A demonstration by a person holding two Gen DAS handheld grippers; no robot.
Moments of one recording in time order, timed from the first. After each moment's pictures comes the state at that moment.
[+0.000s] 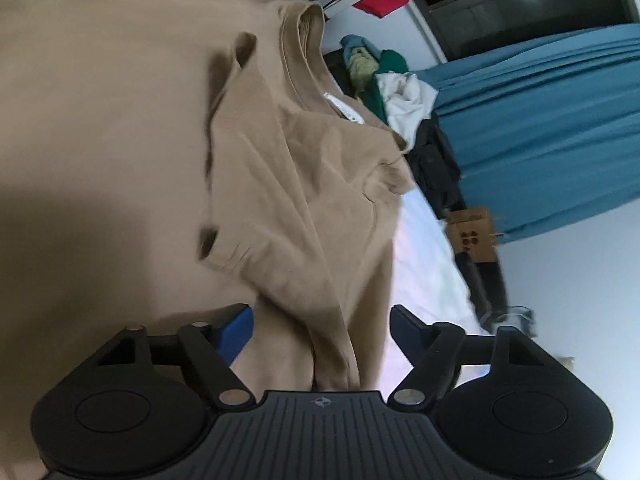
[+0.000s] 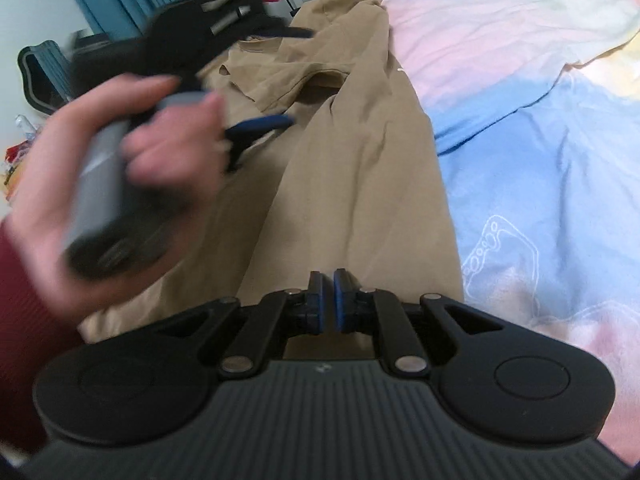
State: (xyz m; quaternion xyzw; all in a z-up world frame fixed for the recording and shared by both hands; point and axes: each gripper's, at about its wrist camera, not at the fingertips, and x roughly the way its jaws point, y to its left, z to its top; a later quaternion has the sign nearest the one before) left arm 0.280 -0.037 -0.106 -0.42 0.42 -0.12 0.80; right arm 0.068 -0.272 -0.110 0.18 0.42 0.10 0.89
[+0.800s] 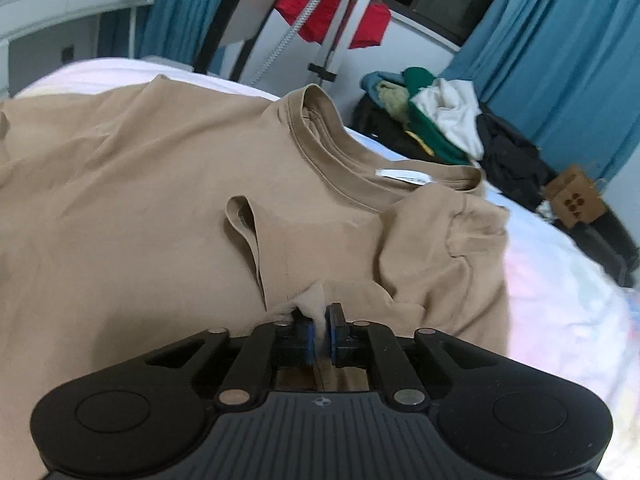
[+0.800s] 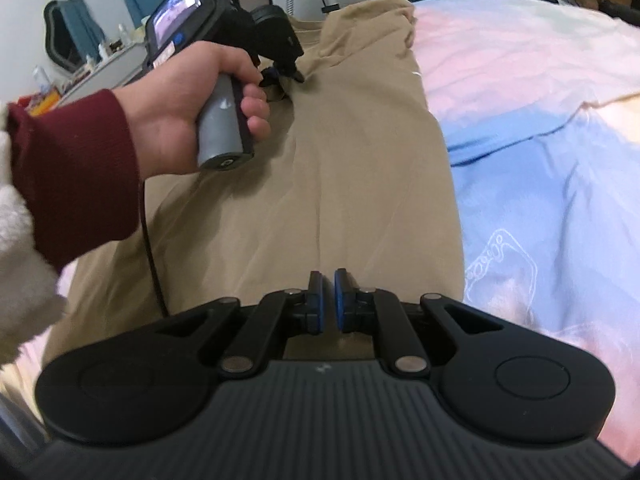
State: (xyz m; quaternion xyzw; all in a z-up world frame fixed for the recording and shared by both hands) left arm 0.319 -0.027 -0.089 -0.19 0.38 -0.03 0.90; right arm 0.062 -0.258 -0.104 0.10 0.41 0.13 0.90
